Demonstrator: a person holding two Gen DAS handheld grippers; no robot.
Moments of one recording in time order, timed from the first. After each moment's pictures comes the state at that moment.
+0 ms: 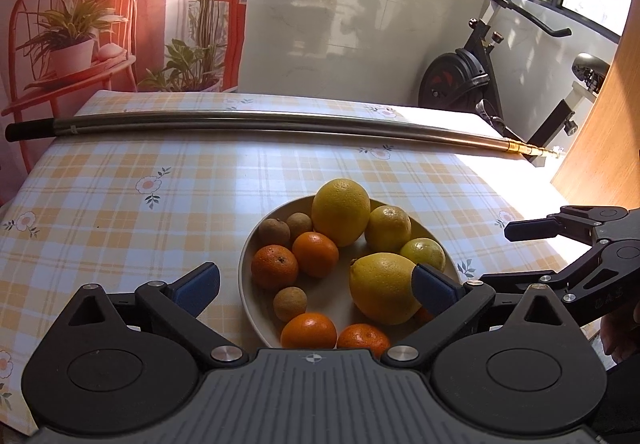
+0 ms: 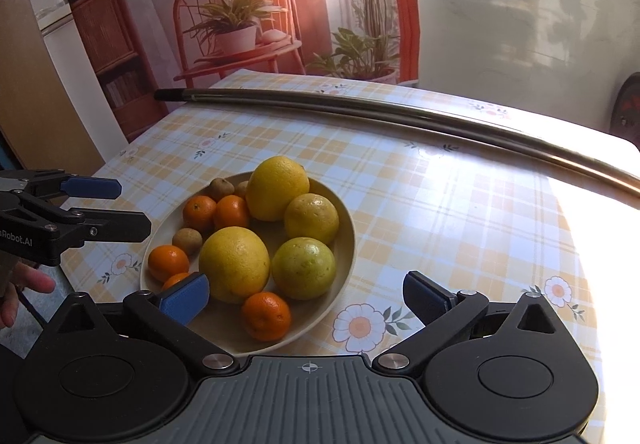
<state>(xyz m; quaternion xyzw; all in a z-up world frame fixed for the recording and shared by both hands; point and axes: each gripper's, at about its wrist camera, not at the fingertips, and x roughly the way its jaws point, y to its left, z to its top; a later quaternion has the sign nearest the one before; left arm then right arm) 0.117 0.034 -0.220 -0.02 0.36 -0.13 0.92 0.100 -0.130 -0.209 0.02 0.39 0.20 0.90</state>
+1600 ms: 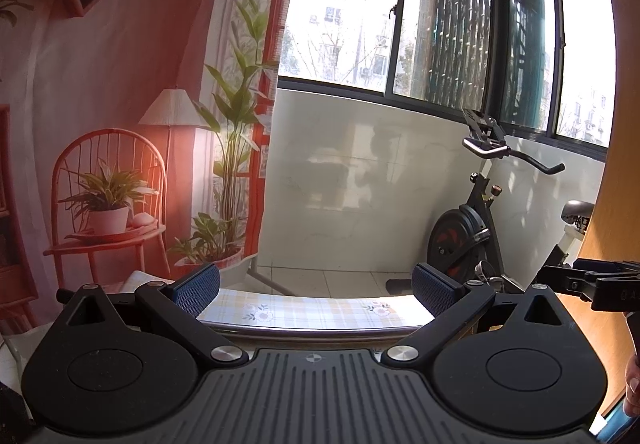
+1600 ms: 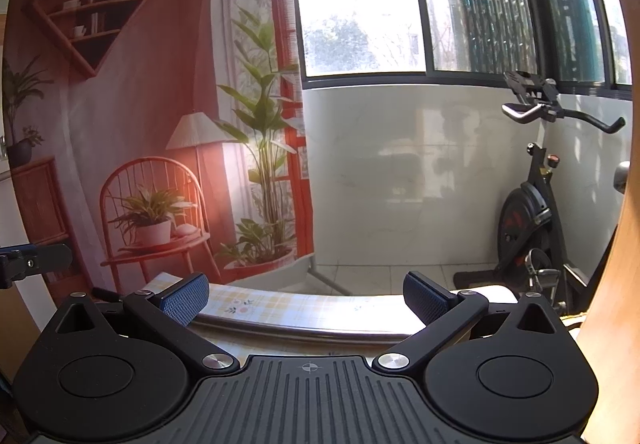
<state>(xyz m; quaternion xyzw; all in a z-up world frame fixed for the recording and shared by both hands) 0.077 0.016 -0.050 -0.03 0.15 -0.09 0.99 0.042 -0.184 -0.019 0.06 0.16 0.03 0.98</state>
